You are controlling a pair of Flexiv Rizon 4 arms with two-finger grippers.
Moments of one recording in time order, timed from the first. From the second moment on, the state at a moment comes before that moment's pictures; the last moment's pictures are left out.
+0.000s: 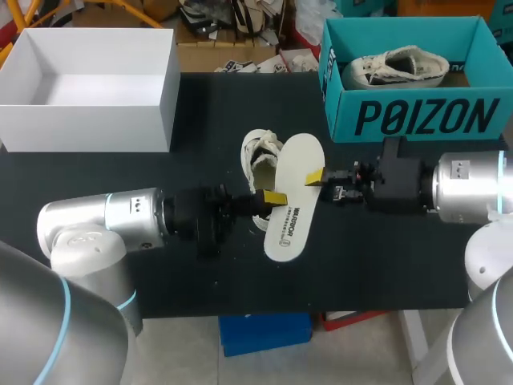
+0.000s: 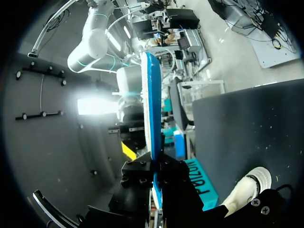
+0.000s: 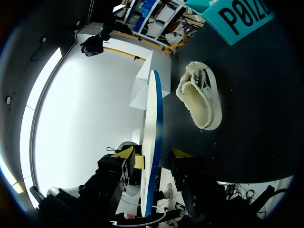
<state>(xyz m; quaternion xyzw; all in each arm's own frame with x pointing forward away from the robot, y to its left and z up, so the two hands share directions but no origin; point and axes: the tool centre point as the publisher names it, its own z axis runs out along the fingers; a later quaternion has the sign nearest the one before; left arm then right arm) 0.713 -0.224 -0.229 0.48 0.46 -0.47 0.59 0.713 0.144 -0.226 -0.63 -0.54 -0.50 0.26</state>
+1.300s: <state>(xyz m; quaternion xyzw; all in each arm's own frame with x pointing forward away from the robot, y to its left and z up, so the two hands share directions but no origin) 0.735 -0.216 -0.231 0.47 0.47 -0.45 0.61 0.708 0.146 -0.232 -0.63 -0.53 -0.50 0.26</state>
